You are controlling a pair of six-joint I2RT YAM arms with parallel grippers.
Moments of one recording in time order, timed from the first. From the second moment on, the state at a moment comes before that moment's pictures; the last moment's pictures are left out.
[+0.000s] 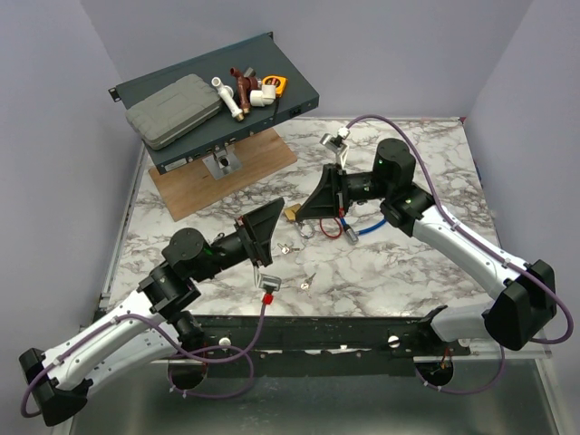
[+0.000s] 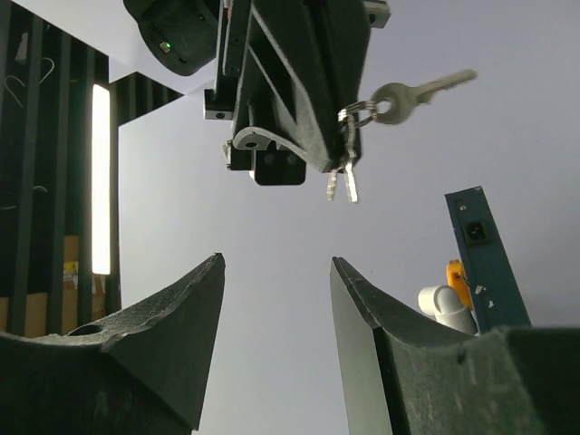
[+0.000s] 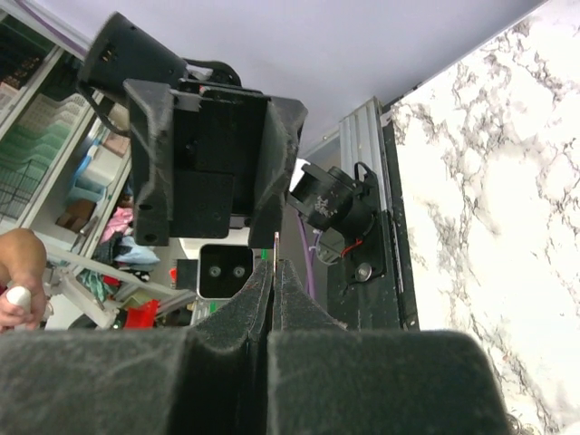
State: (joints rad) left arm -0.87 0.66 0.65 0.10 0.26 2.05; right arm 0.61 1.34 1.12 0.17 -1.09 0.72
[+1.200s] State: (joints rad) left arm -0.79 0.71 0.84 -0.35 0.41 1.98; right arm 0.61 1.34 1.13 0.10 -1.23 0.59
